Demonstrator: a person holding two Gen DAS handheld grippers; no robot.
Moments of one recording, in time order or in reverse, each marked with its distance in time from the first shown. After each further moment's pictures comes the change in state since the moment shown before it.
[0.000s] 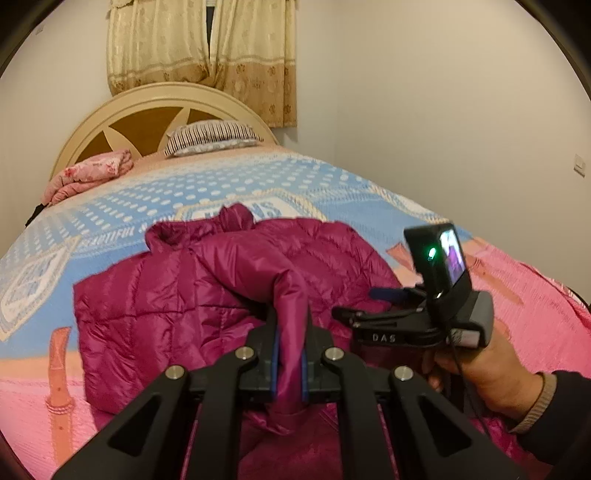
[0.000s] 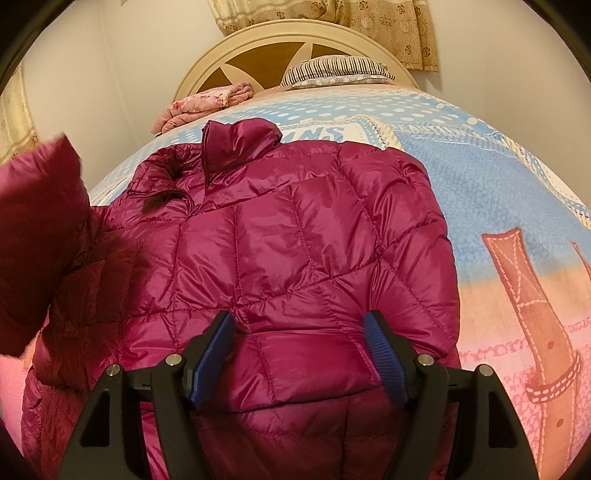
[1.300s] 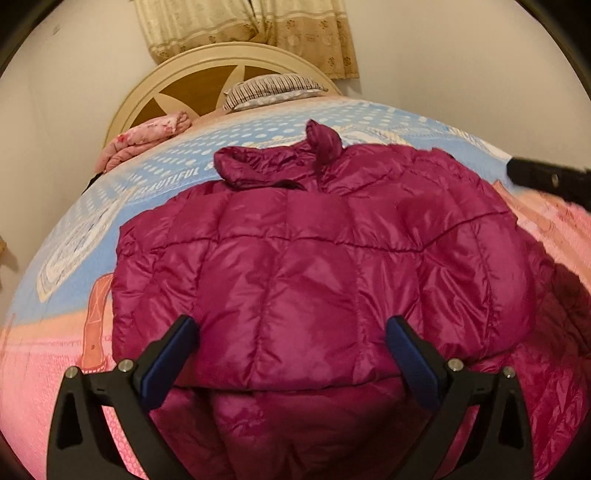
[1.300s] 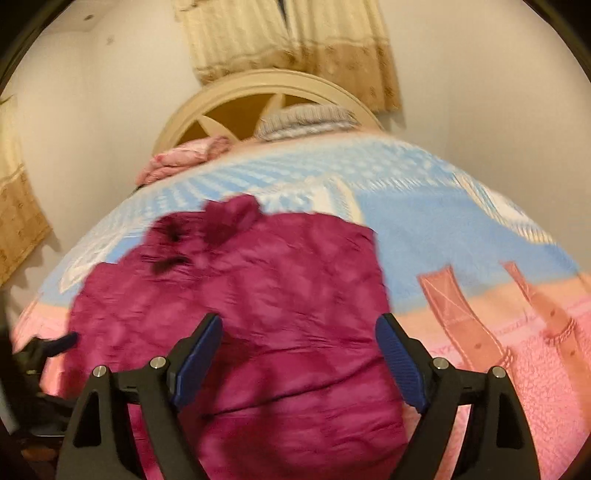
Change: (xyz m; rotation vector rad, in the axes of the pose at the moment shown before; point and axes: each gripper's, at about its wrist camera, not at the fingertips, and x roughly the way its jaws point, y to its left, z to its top) left arm 0.050 0.045 -0.040 -0.019 0.153 0.291; right arm -0.084 0.039 0.014 0.021 -0.185 -0.046
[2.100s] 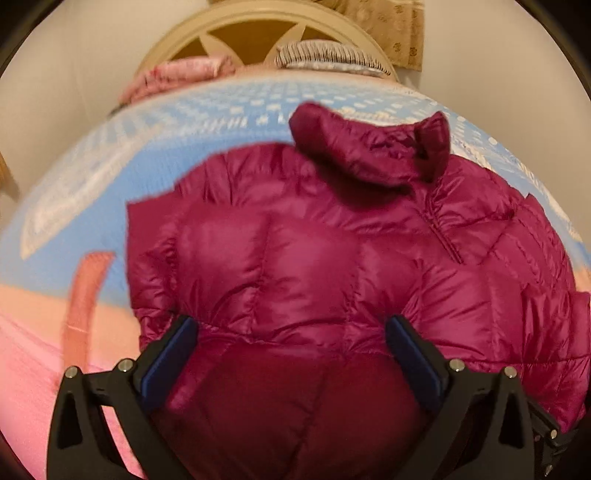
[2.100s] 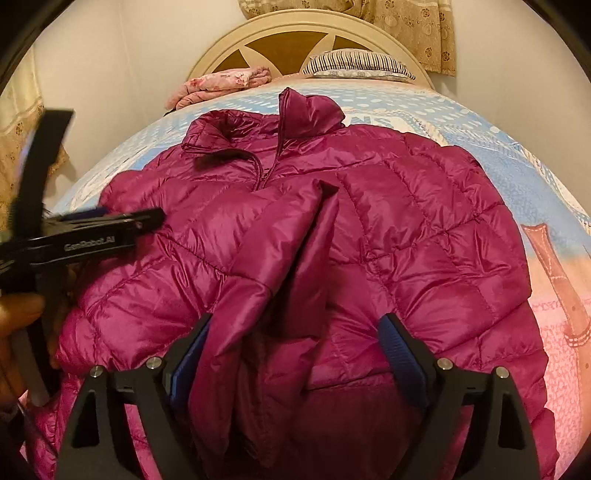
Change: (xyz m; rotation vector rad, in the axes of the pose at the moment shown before) left arm 0.093 0.069 0.027 -0.249 0.164 -0.004; right arm 0.071 0.048 -0.056 -0.085 0.225 0.026
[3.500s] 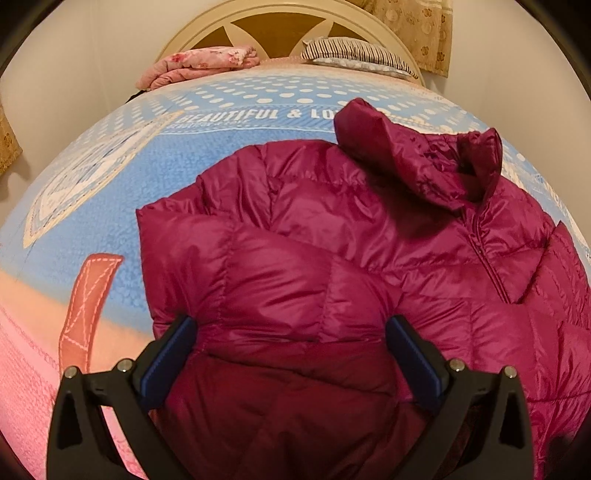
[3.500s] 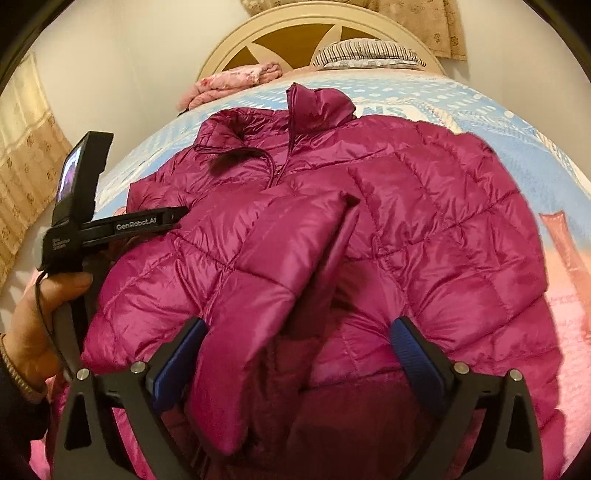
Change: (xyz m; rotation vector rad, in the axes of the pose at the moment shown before) left arm 0.020 0.013 0.011 -0.057 0.001 0.076; right arm -0.013 -0.005 0.010 0.050 0.014 0.032
